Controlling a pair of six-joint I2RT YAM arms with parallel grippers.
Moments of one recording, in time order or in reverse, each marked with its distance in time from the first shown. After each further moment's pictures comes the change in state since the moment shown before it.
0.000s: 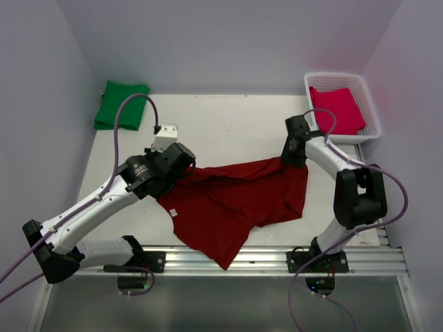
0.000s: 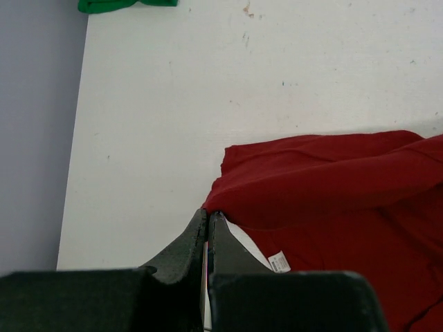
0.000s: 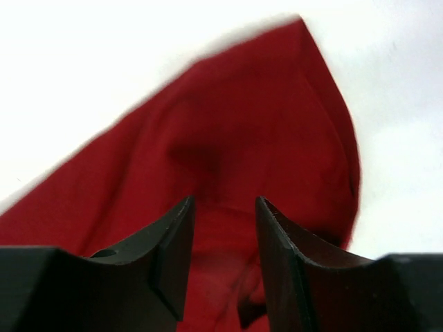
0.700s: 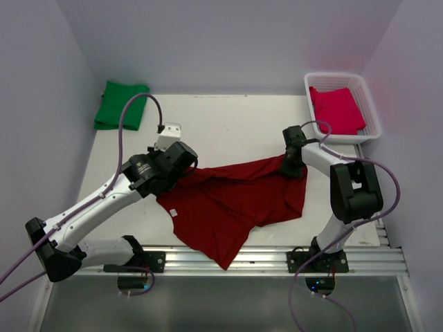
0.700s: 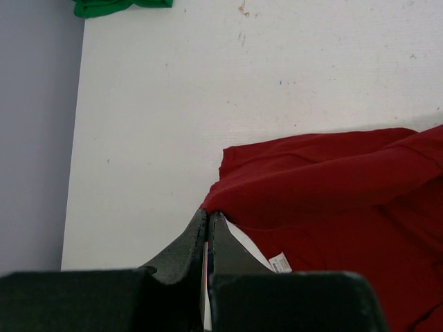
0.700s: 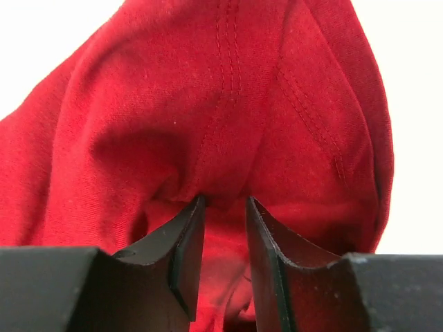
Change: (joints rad) left arm 0.016 0.022 0.000 0.026 0.010 0.046; right arm 0.000 0.001 -0.172 0.075 -0.026 0.041
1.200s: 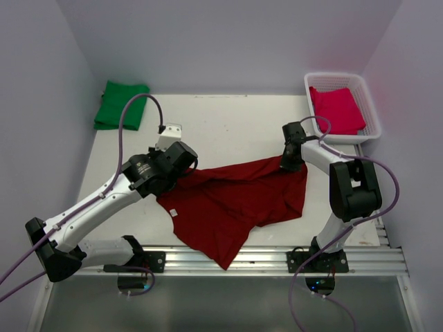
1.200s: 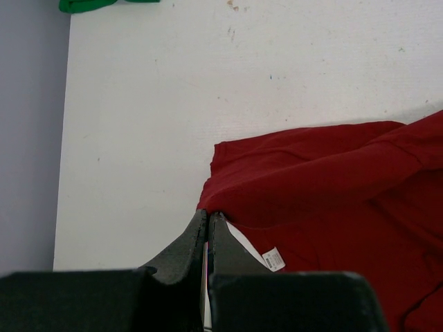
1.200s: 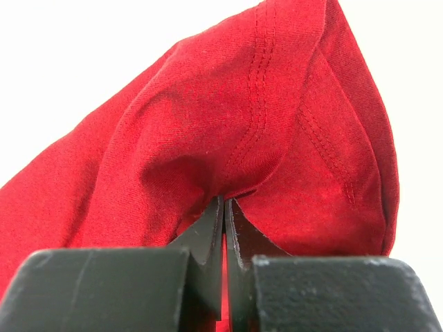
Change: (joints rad) left arm 0.000 -0.001 -0.001 0.004 0.032 0.000; right arm 0.000 0.030 0.057 0.031 -0.002 -0.018
